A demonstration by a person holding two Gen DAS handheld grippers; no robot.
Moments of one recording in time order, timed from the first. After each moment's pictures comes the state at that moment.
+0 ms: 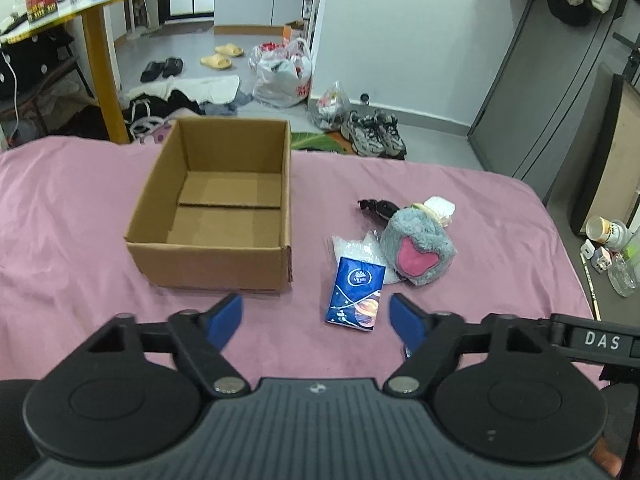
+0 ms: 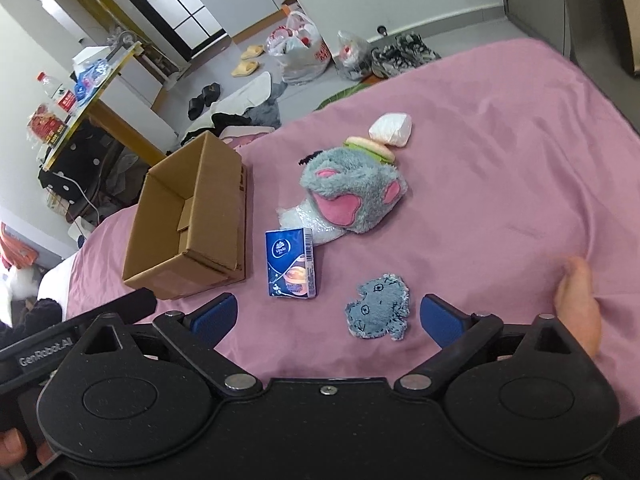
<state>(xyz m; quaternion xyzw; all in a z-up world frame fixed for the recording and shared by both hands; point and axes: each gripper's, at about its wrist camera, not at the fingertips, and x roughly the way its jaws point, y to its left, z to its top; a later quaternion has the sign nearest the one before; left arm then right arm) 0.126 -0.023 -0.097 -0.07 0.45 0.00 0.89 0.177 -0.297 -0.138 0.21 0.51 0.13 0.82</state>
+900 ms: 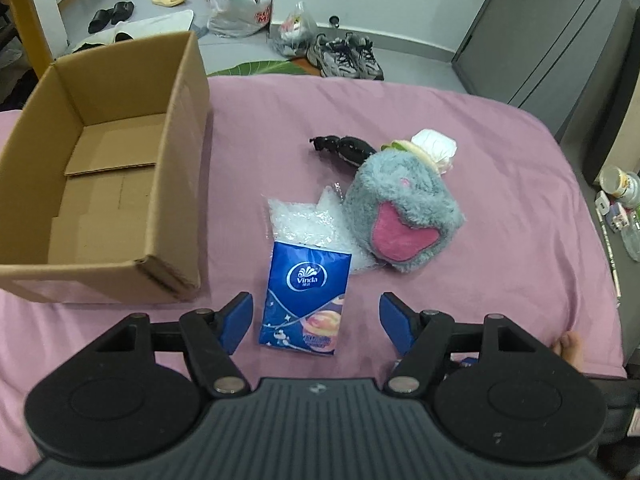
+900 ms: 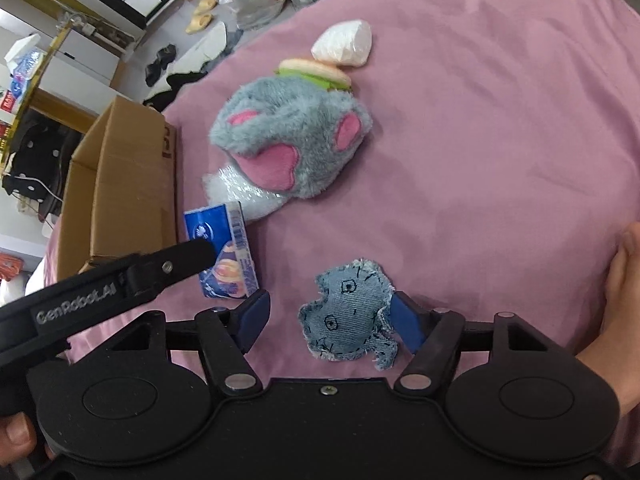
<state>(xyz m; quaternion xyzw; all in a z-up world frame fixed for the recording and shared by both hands) 0.224 -0.070 -0.188 -0.06 0.55 -0.05 0.83 0.225 -0.294 -0.224 0.23 0.60 0.11 0.76</state>
